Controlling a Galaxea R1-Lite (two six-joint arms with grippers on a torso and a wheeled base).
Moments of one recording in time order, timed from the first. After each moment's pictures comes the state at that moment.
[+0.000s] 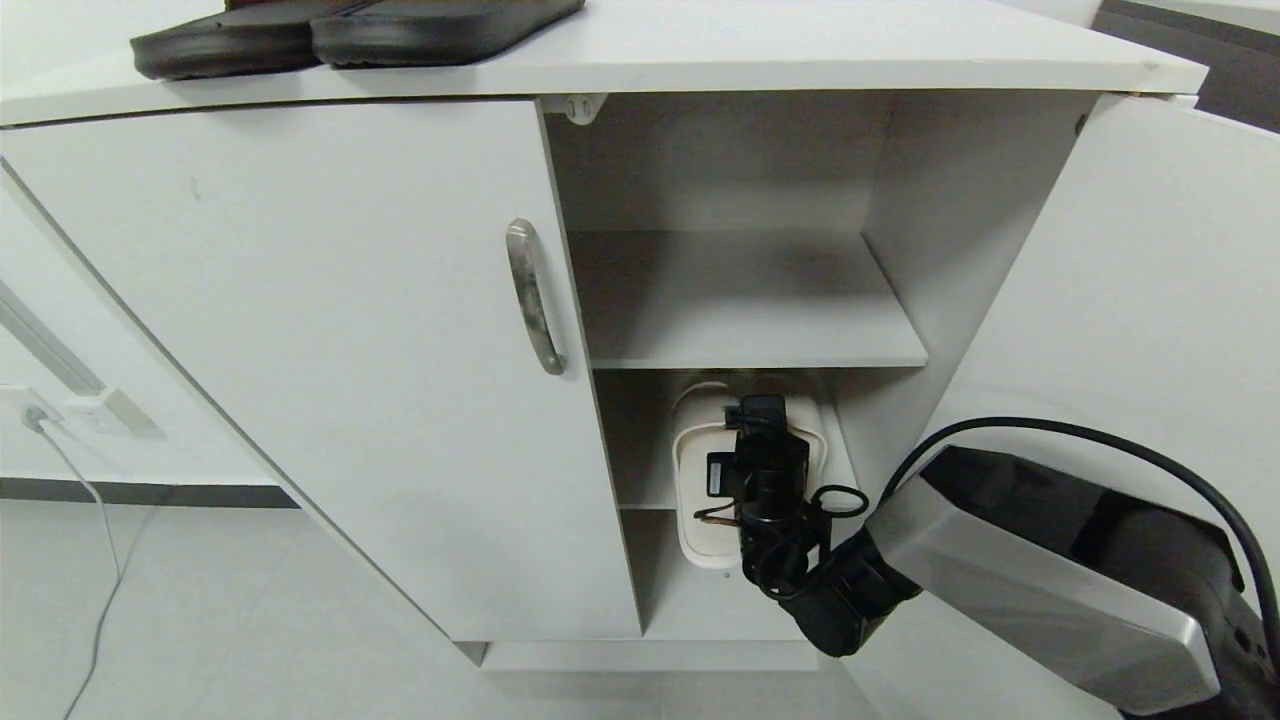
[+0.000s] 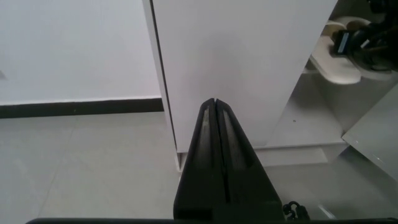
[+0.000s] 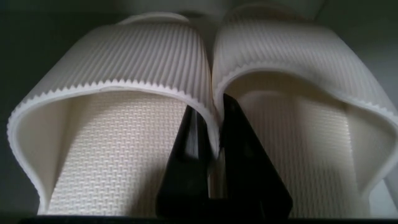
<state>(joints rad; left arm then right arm) 0.00 0.00 0.00 0.00 -0.02 0.02 0.72 2.49 -1.34 -1.11 -0.72 0.08</state>
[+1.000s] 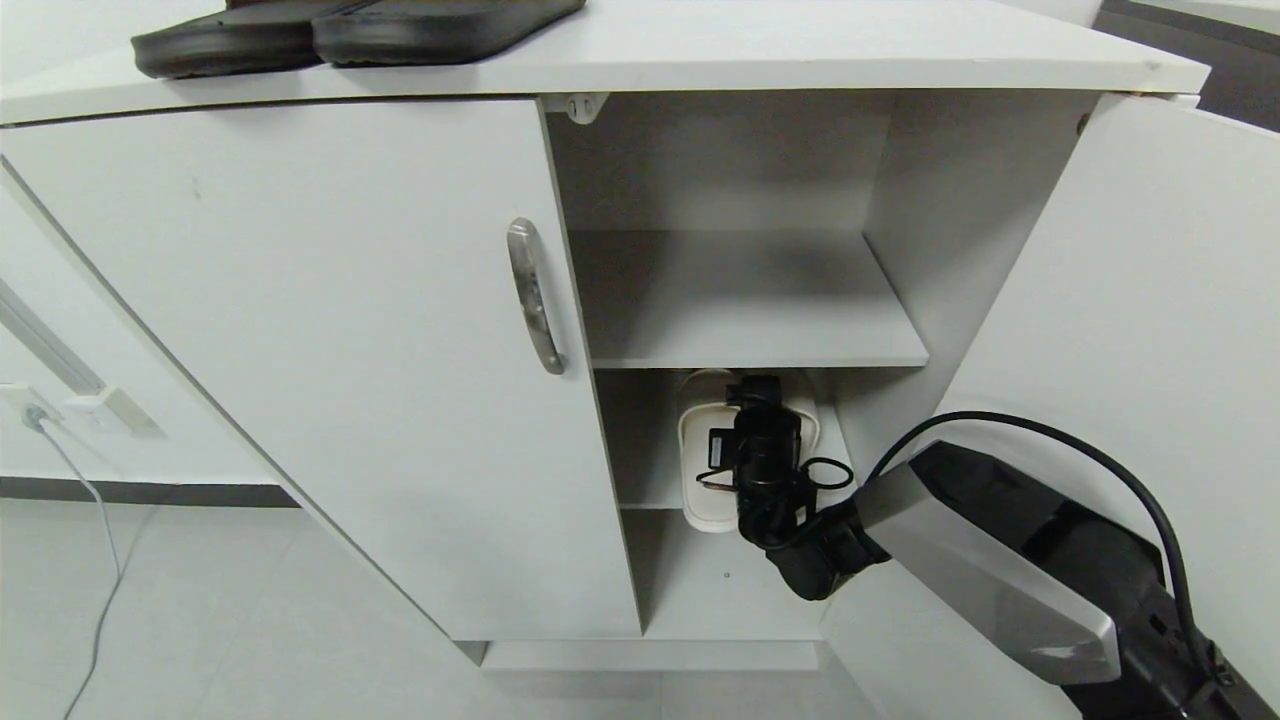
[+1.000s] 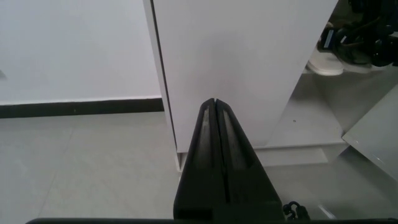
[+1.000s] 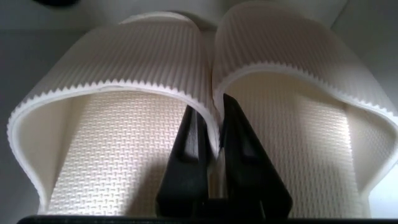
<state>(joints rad) 0.00 0.00 0.00 0.00 -0.02 0.02 0.65 2.62 -1.64 -0.96 -0.66 0.08</state>
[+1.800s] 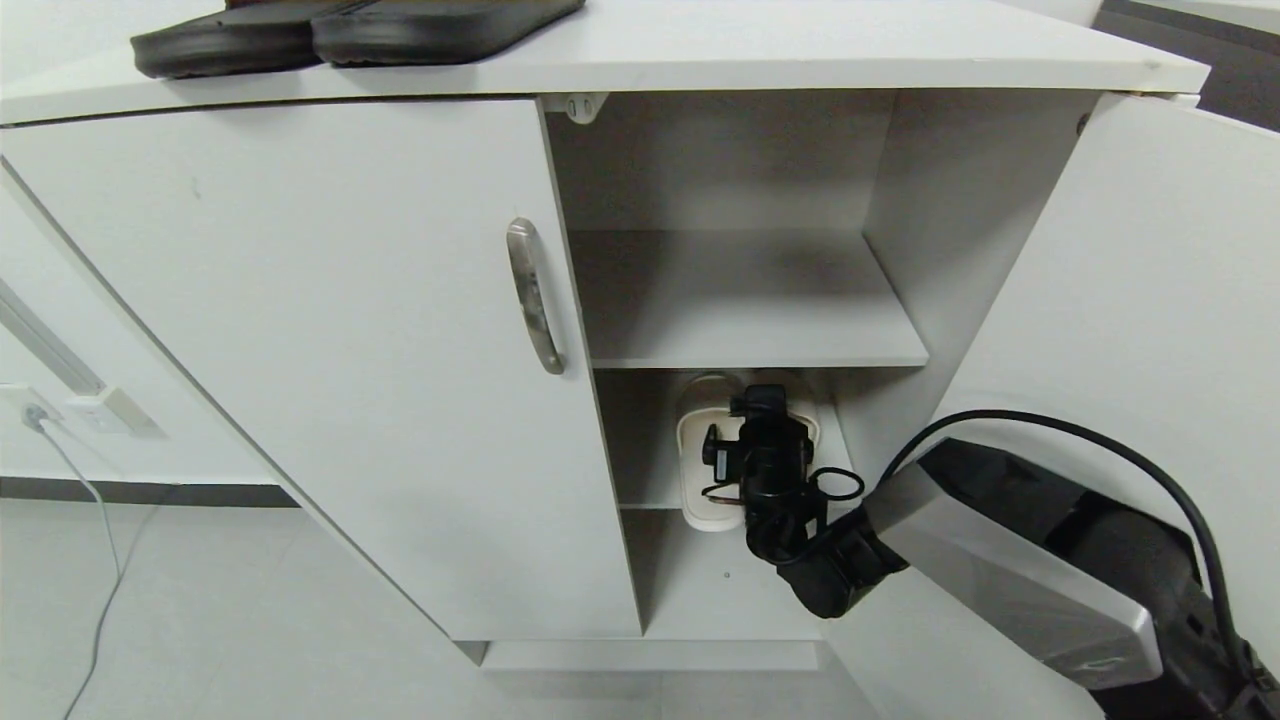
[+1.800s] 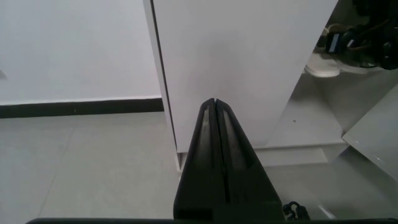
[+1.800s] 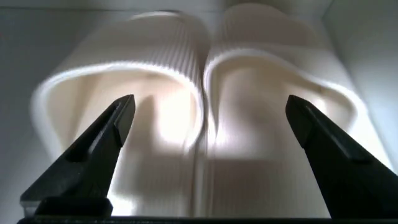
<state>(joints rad) 0.00 0.00 0.00 0.00 -0.02 0.02 0.67 2.54 -1.47 -1.01 -0.67 0.08</state>
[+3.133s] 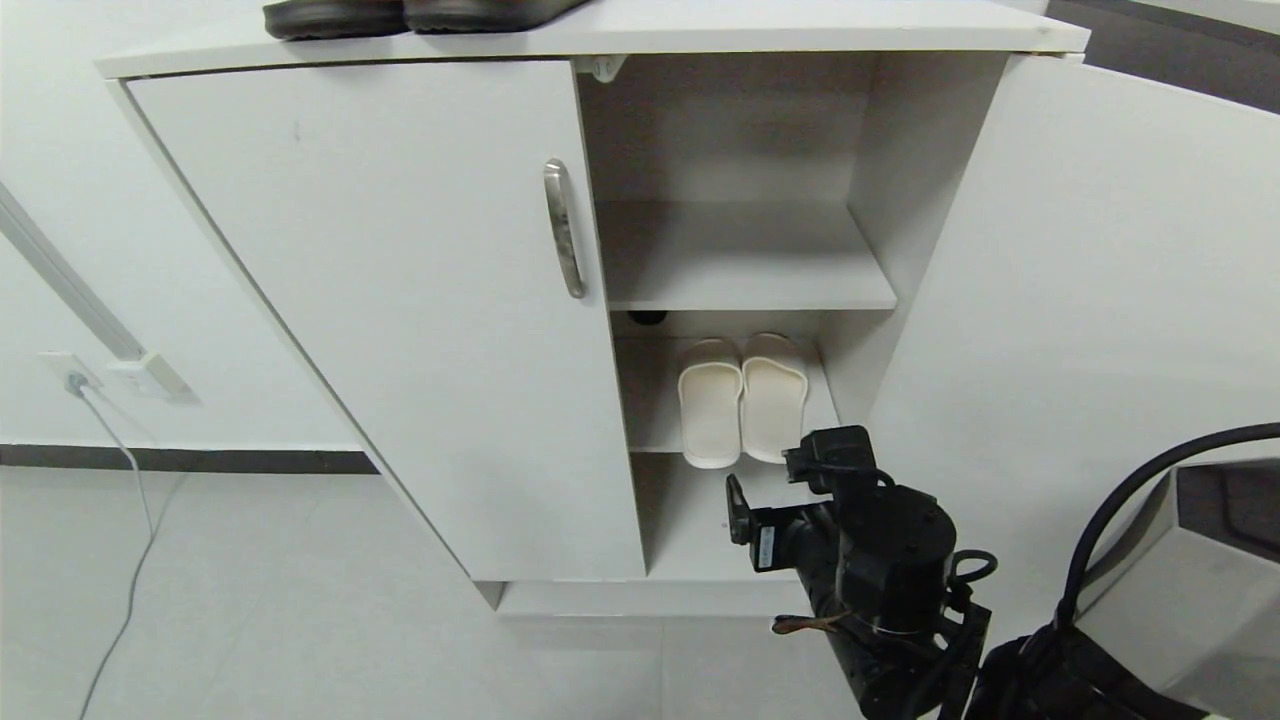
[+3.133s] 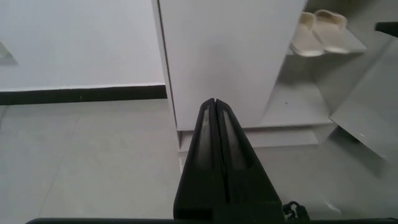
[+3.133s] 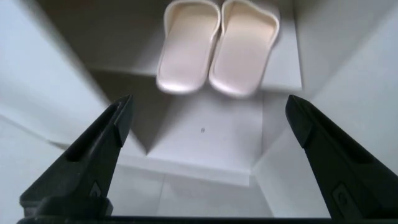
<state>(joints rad) 0.00 0.00 0.00 0.00 -0.02 0.02 0.89 2.08 -0.69 -1.33 -0.71 0.08</state>
